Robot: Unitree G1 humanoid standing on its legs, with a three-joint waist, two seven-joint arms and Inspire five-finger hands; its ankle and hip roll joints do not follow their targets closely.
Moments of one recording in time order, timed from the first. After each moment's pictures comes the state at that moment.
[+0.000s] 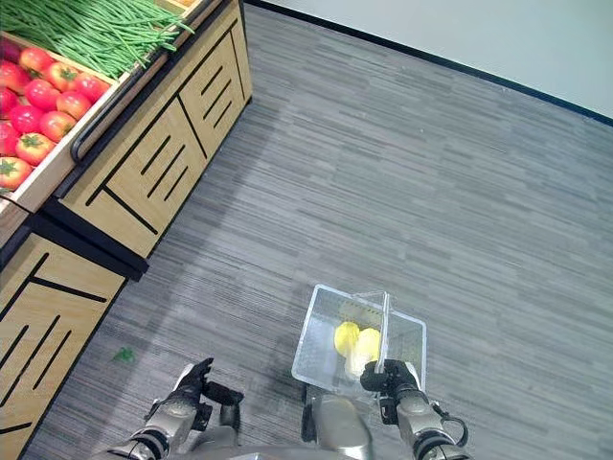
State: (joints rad) left arm -0.17 0.18 -0.20 1.14 0.02 -0.01 0.19; right arm -0.11 -0.23 0.15 1.13 0.16 -0.02 -0.11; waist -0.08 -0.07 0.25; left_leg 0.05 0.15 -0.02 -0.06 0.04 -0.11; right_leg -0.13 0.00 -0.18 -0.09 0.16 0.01
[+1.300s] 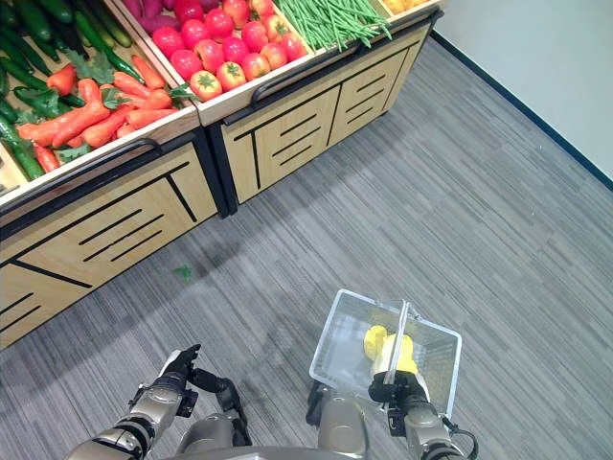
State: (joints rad) left arm -0.19 0.26 -0.20 1.12 -0.01 0.01 0.17; right arm -0.08 -0.23 0.14 1.14 0.15 -0.02 -0.11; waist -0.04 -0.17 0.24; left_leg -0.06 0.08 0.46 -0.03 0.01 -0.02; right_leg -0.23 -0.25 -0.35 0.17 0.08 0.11
